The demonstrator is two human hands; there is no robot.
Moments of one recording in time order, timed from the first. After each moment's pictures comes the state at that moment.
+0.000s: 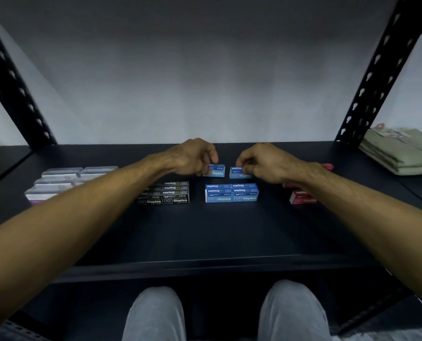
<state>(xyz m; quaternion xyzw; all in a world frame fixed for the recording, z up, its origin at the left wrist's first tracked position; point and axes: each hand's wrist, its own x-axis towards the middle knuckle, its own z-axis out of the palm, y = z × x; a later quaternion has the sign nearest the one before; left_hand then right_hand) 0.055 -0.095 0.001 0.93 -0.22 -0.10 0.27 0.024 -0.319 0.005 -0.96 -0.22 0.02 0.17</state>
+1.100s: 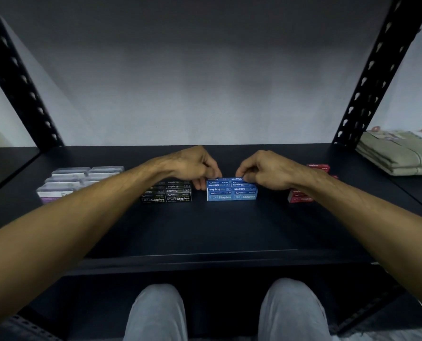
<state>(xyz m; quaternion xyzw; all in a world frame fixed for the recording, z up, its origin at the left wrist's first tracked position) 0.020 -0.096 0.008 0.90 -0.23 -0.17 0.32 -0.005 -0.318 0.011 -0.95 -0.21 0.07 0.20</state>
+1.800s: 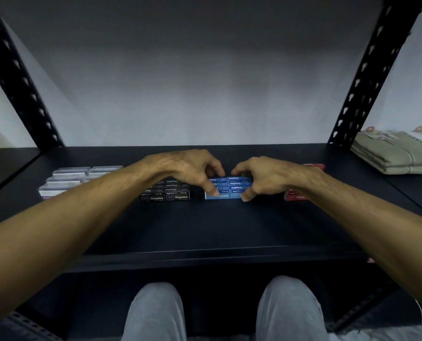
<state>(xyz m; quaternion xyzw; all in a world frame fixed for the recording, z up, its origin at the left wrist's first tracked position) 0.005 -0.103 0.026 0.94 -0.28 -0.17 0.15 -0.018 -0.309 0.021 -0.97 -0.20 0.13 0.08</state>
